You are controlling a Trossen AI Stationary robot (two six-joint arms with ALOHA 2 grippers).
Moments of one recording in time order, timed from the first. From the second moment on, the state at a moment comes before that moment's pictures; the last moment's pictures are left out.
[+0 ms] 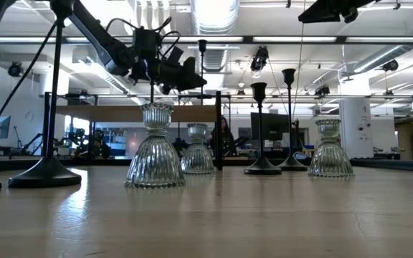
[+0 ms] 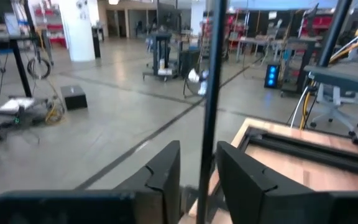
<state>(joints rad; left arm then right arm) 0.73 1.71 1.07 0.66 0.22 0.00 -0.14 0.70 0.77 -0.20 0.55 -0.16</state>
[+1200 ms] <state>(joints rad) 0.66 0.92 0.96 -0.37 0.50 0.15 -0.14 0.70 0.77 -0.24 0.54 -0.13</state>
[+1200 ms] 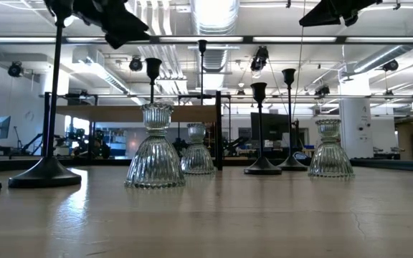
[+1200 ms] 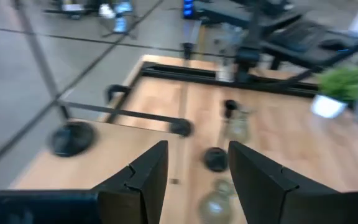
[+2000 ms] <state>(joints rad) 0.54 0.70 0.65 -0.06 0.50 0.07 -0.15 0.70 0.27 0.19 0.64 0.11</state>
